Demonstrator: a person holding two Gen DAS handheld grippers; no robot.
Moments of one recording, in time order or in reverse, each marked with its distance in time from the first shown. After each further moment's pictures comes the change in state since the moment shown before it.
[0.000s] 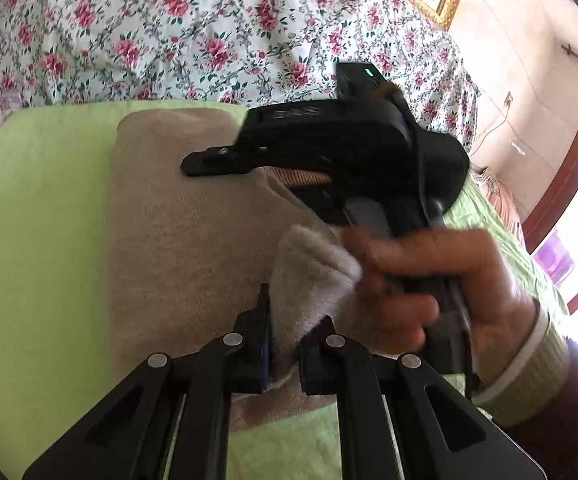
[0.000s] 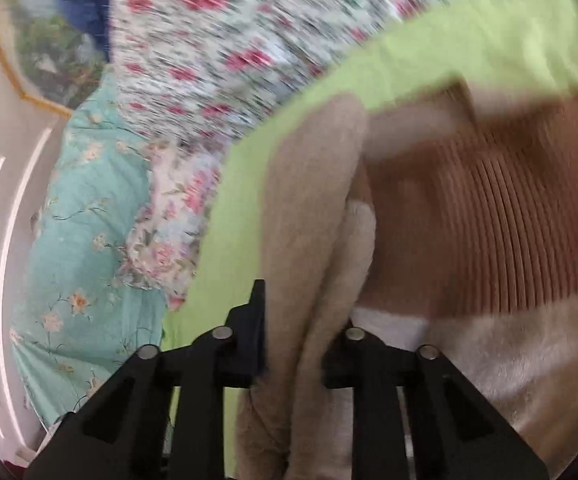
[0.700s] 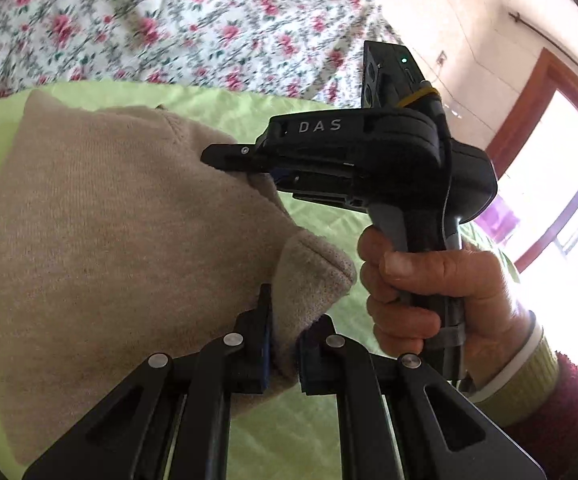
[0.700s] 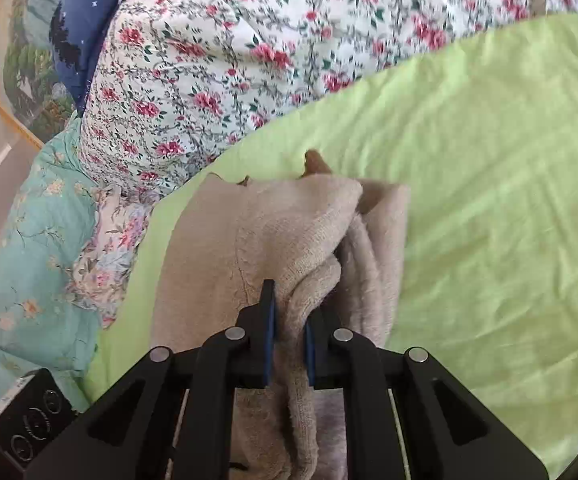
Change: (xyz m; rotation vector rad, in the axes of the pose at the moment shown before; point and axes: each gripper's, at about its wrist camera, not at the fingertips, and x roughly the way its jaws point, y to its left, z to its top) left arm 0.071 -0.125 -0.004 0.105 0.108 -0.257; right arm -0.175 -0.086 -0.035 -0.032 -0.207 -0.310
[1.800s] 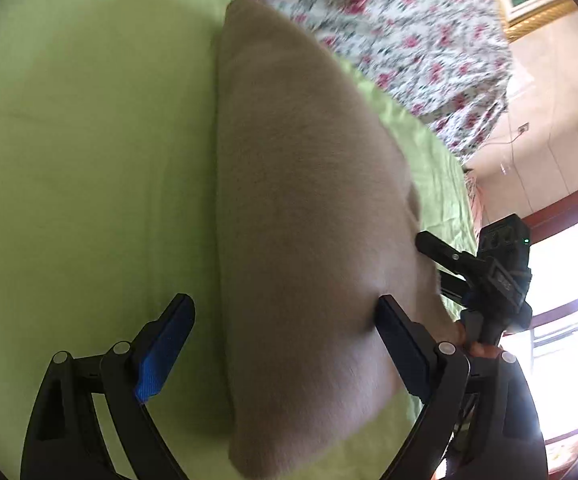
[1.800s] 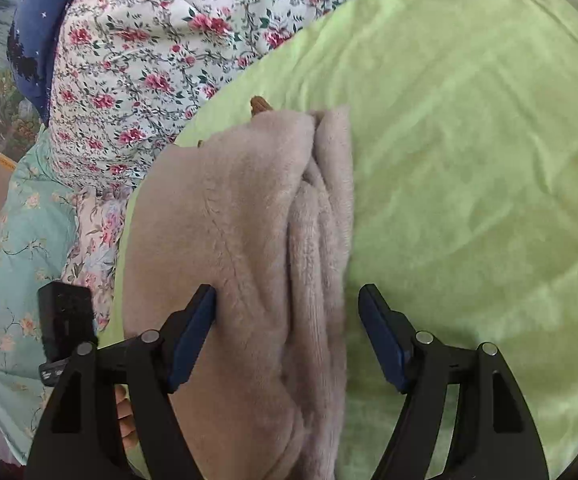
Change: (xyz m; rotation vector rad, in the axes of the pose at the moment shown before) left arm -0.028 0.180 0.009 -0.453 0.198 -0.007; right arm 0.014 -0.027 -0.033 0.153 0.101 -0.028
